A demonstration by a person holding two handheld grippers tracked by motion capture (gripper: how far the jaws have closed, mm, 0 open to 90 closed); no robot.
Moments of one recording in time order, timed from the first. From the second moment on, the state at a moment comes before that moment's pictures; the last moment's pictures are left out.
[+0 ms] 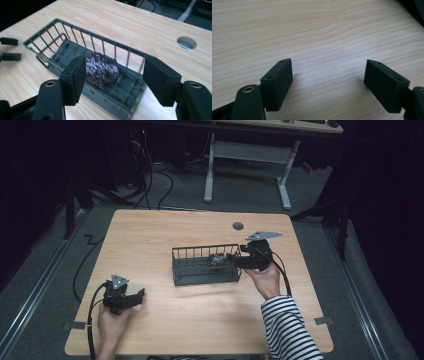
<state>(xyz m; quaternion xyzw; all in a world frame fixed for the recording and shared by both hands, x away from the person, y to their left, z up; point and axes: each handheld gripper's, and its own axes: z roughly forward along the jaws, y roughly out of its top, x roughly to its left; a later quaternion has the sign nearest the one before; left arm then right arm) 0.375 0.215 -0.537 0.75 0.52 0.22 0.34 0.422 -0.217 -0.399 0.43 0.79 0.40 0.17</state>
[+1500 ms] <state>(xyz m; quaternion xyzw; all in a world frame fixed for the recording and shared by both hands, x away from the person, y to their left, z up) 0.375 0.216 -0.537 0.75 0.52 0.22 0.34 0.343 -0.297 -0.416 0.47 0.74 0.45 0.19</state>
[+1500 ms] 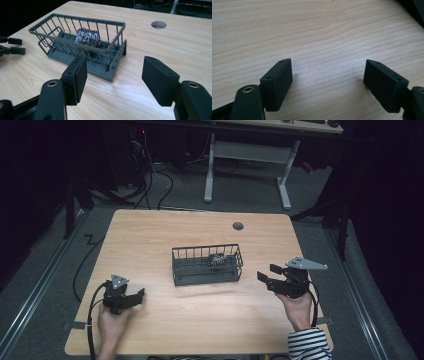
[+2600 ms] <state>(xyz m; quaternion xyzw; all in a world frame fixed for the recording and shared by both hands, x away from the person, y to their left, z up) 0.375 0.215 -0.537 0.75 0.52 0.22 0.34 0.330 -0.312 -0.488 0.52 0.73 0.42 0.16</state>
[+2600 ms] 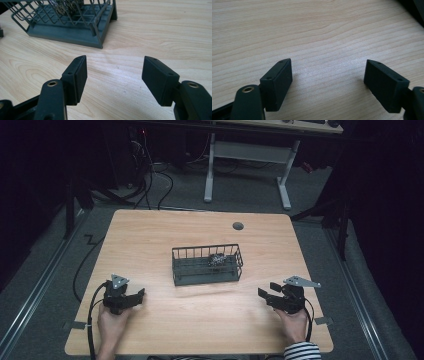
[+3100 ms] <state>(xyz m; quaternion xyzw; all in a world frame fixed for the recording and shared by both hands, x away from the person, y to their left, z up) 0.375 0.215 -0.537 0.75 0.52 0.22 0.34 0.334 -0.306 -0.510 0.52 0.73 0.40 0.17</state>
